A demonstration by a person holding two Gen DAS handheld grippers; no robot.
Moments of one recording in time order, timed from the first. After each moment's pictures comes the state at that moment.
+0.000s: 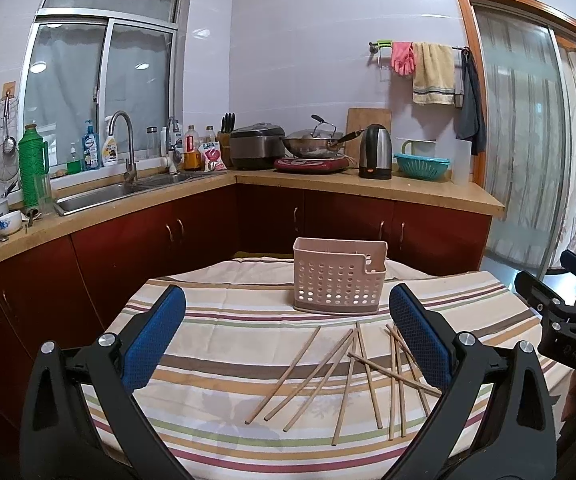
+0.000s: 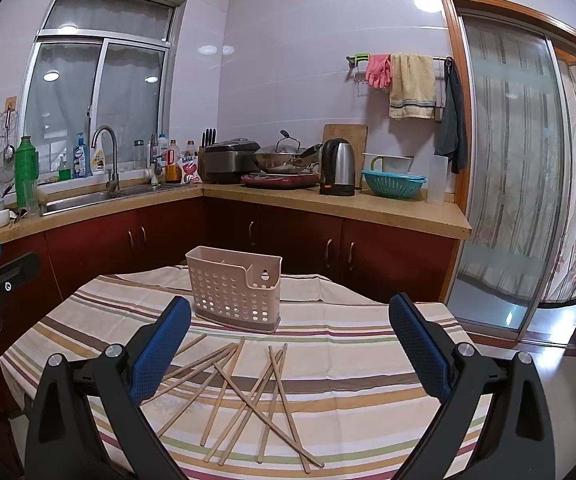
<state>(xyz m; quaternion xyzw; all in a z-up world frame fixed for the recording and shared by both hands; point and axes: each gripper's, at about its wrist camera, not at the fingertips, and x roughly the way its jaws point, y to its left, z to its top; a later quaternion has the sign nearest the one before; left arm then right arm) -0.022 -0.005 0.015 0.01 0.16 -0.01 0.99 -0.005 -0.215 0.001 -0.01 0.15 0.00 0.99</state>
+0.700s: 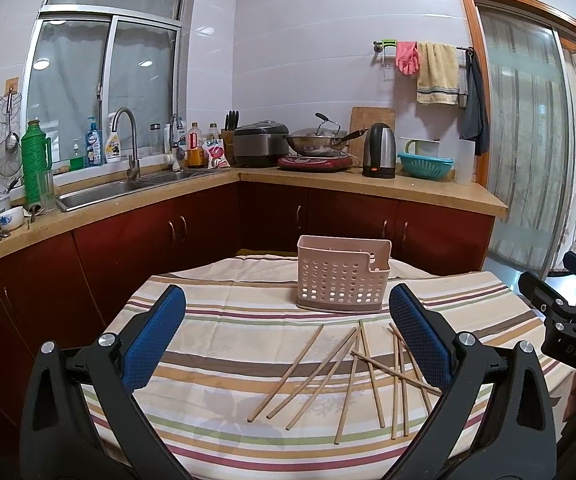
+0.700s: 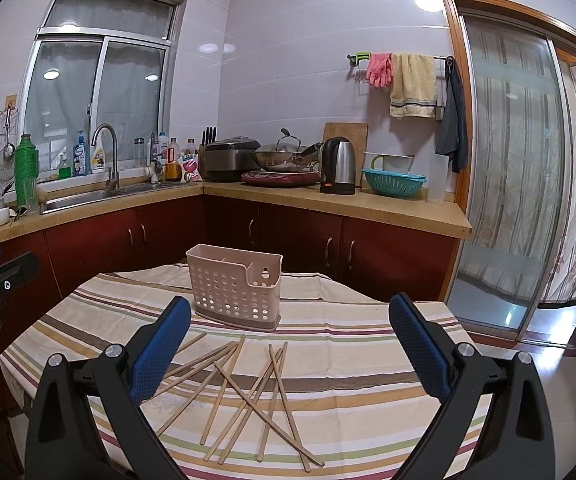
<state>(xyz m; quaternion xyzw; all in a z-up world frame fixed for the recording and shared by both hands) -0.024 0.000 0.011 0.01 0.16 -0.01 0.99 -0.005 -0.213 -0.003 -0.01 0.15 0.00 0.99</state>
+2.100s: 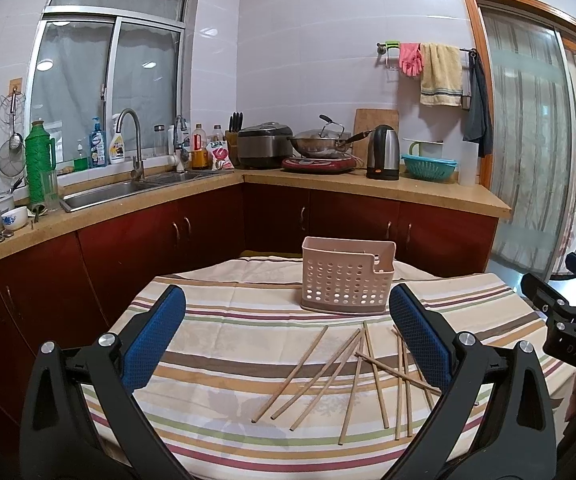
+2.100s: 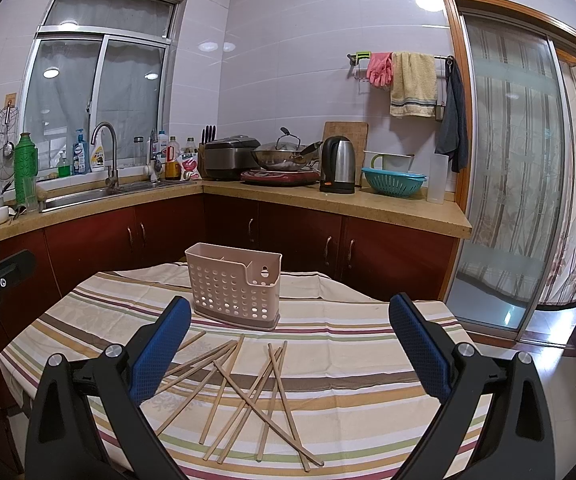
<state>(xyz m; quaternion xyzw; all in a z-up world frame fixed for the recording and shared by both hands) -0.020 0.005 0.009 0.01 0.16 0.00 0.99 -0.003 -0.212 -0.008 -0.01 0.15 0.00 0.99</state>
